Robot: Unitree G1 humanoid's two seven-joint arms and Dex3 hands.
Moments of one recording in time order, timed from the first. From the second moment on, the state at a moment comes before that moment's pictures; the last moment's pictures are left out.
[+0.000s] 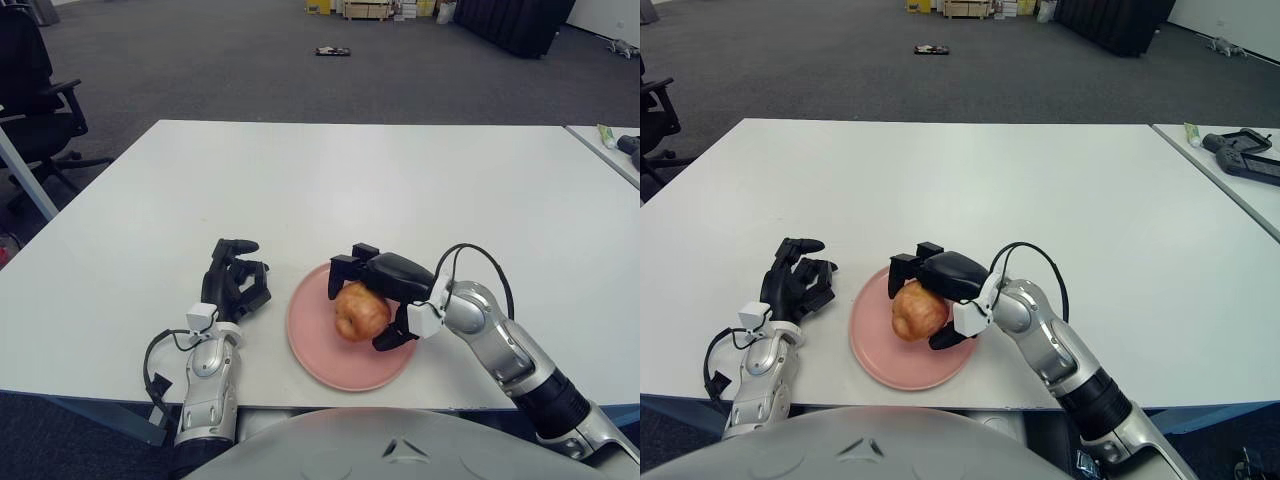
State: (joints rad) left arm 0.28 -0.07 0.09 0.04 -0.10 -0.24 0.00; right arm -0.06 -0.43 0.52 -0.23 -0.49 -0.24 0.51
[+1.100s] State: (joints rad) left arm 0.28 -0.07 0.10 0.04 -0.13 -0.24 -0.02; right arm -0.19 -0.51 0.58 -0.26 -0.63 -0.30 0.70
